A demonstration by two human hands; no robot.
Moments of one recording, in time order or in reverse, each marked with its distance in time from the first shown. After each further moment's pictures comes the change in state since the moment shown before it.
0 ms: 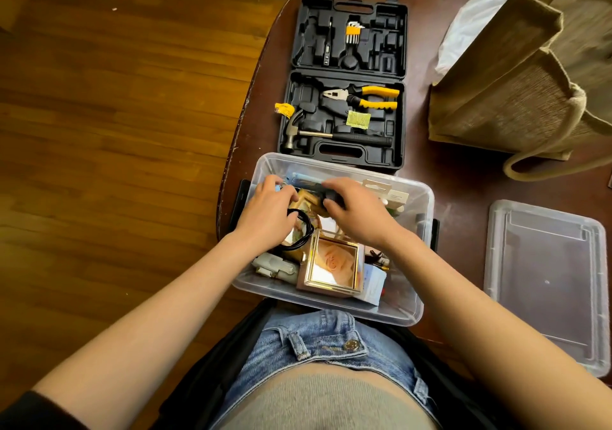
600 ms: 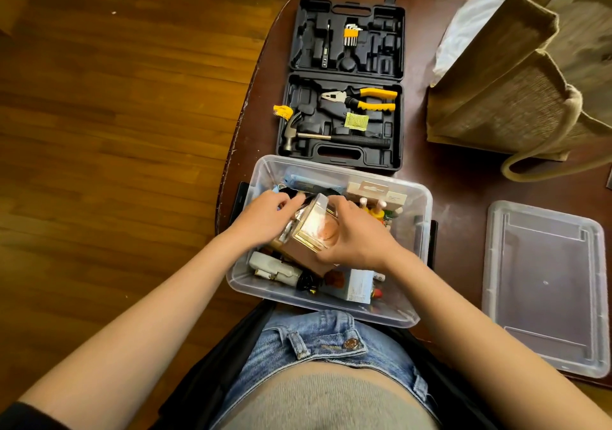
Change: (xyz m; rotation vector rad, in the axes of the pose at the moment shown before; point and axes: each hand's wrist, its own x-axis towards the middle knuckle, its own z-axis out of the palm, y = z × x) left_hand 0.004 -0.003 -0.008 -0.386 -0.162 -0.084; right_hand -0.025 0.004 0.008 -0.023 -0.210 0.136
